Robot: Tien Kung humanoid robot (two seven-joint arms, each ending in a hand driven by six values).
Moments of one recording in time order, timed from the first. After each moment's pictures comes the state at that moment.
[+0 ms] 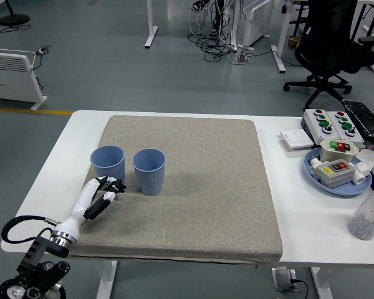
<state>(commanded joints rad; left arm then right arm) -0.51 0.18 -0.90 -0.62 1.21 0.27 -0.65 0.14 -0.18 0.04 0.22 -0.15 -0.17 -0.15</state>
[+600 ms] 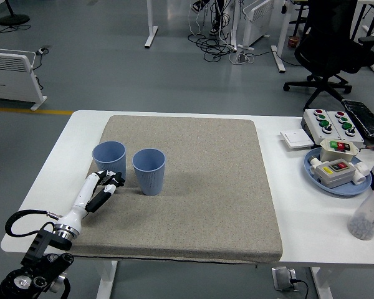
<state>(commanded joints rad) -0.55 0.15 -0.90 -0.55 1.19 0.28 -0.65 0.14 -0.18 0.04 0.22 -0.15 -0.16 -0.15</state>
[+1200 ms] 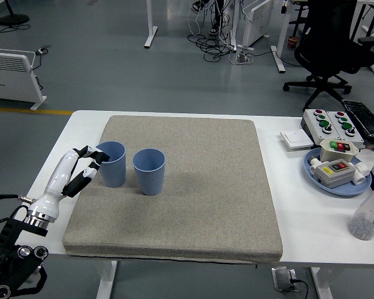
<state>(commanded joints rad) -0.40 0.33 -1.15 -1.11 1.53 0.26 -0.48 0.14 -0.18 0.02 0.22 -0.12 -0.16 -0.14</state>
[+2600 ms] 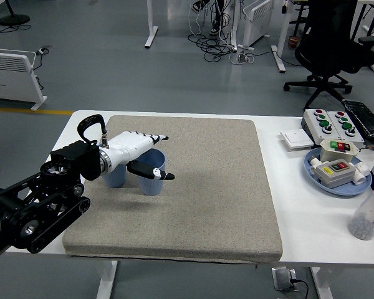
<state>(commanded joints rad) -0.87 0.33 -0.79 -1.07 2.06 -0.30 0.10 0.13 -0.19 0.04 0.22 -0.14 -0.16 -0.15</state>
